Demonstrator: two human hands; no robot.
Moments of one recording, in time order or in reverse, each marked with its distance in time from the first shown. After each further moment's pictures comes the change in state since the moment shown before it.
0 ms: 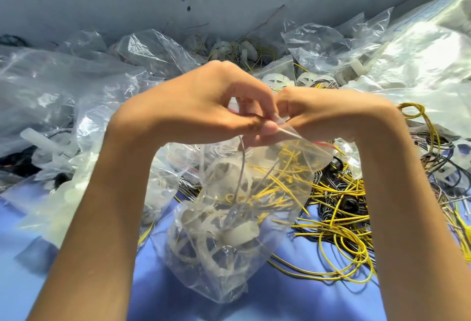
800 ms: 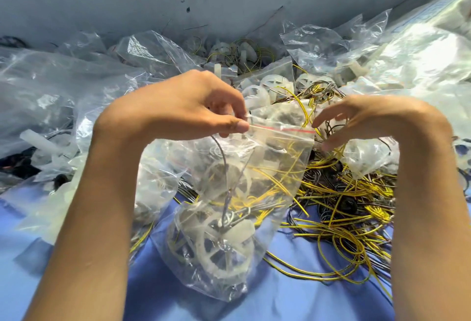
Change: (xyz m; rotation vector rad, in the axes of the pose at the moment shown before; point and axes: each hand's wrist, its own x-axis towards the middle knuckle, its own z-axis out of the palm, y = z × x) left_hand -0.004 -0.019 -0.008 0.107 -0.033 -0.216; right_hand -0.035 0.068 -0.022 -0.164 0.051 0.554
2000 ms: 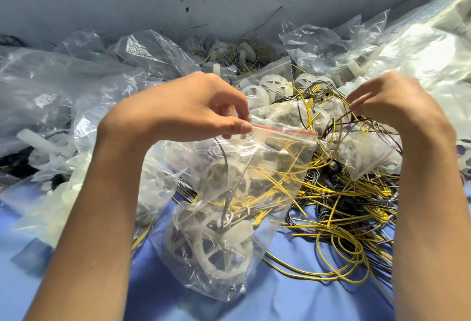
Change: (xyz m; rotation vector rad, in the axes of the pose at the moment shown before) left_hand 0.003 0.003 0.003 0.038 -0.003 -0.026; right_hand 0.013 0.031 0.007 0.319 0.559 0.297
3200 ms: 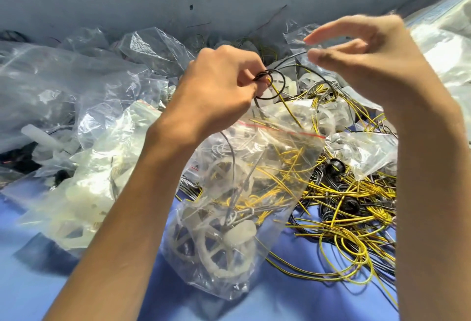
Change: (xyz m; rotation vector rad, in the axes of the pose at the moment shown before) left_hand 0.022 0.011 0.021 -0.142 0.538 -0.070; right_hand -0.036 -0.068 -0.009 0.496 0.035 -0.512
